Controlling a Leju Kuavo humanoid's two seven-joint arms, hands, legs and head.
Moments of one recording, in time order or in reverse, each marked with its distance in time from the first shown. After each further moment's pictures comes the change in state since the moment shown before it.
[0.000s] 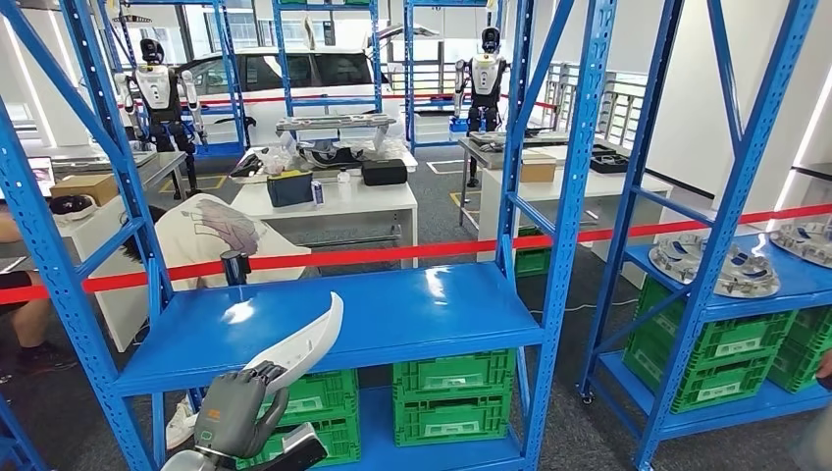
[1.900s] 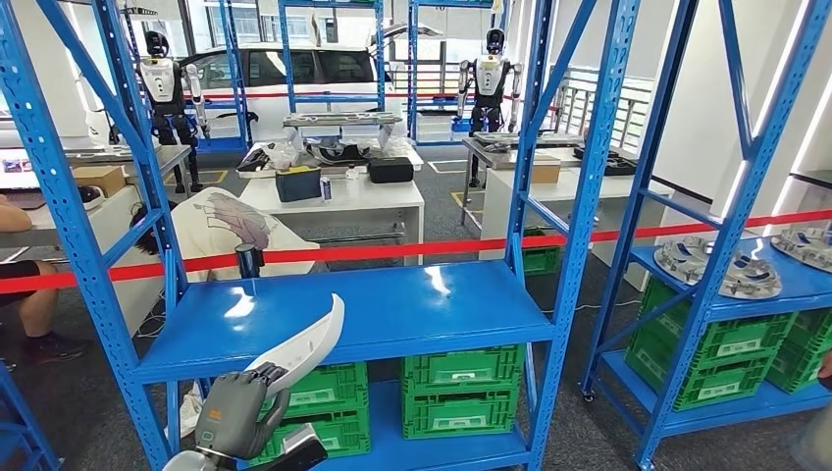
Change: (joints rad) left arm 0.002 0.001 0.000 0.004 0.000 0.000 0.000; right arm 0.002 0.000 -0.001 0.000 0.000 0.000 0.000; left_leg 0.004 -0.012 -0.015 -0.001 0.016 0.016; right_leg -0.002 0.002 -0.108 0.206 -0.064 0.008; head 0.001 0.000
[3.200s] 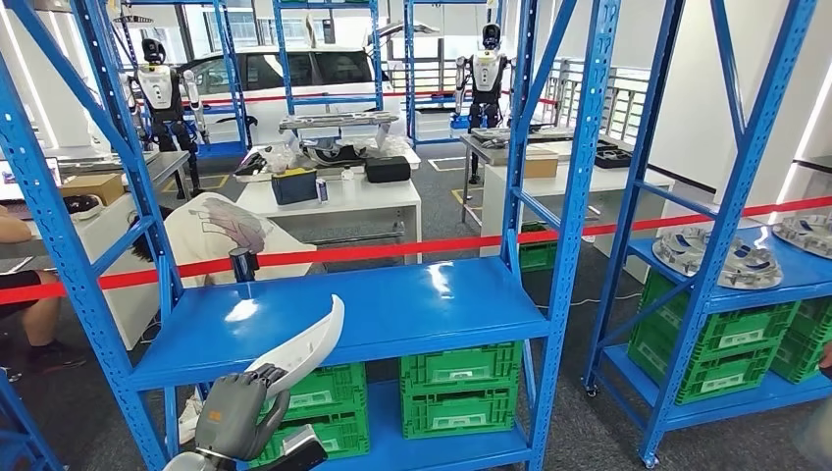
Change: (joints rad) left arm -0.002 0.002 0.000 -0.003 0.000 0.000 -0.001; right arm -0.001 0.000 0.000 0.000 0.000 0.000 0.000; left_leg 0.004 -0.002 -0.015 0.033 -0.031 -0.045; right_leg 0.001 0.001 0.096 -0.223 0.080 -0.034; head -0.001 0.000
